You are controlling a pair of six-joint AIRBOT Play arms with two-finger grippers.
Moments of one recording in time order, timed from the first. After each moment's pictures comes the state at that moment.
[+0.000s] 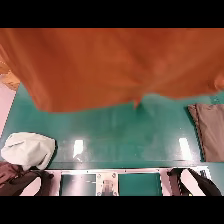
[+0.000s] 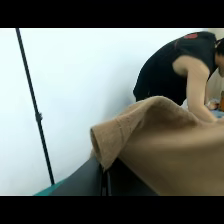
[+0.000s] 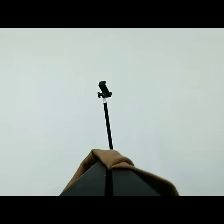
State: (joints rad) left arm 0.07 -0.97 2.07 0.68 -1.09 -1.14; right arm -0.50 -0.88 2.01 -0.77 0.78 1.43
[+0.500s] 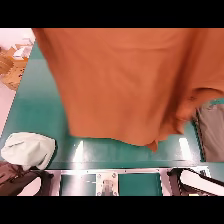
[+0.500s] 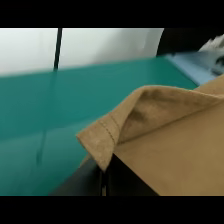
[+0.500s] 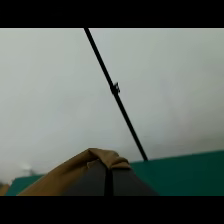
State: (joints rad) left arm 0.07 -1.05 1.52 0.76 -0.98 -1.13; right arm -0.43 -1.28 2.01 -0.75 0.98 1.44
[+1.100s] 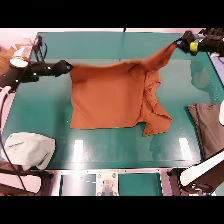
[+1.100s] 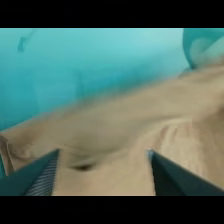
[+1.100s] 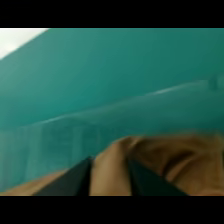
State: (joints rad) left arm 0.08 -1.63 1.35 0.52 -0.77 -0.91; right arm -0.28 -1.89 2.00 -0.76 1.04 1.43
